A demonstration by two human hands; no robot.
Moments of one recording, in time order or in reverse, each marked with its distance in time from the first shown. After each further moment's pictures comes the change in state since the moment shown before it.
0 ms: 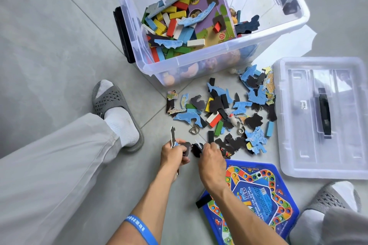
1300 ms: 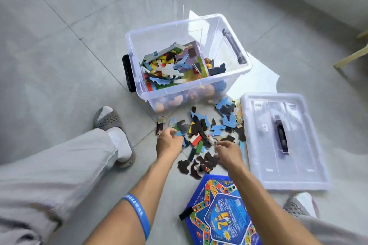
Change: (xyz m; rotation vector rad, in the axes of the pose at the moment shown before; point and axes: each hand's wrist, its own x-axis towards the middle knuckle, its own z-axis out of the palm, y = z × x) left_hand -0.081 0.090 0.028 0.390 0.096 0.421; right_hand 0.007 0.053 -0.141 0.904 -0.032 0.363
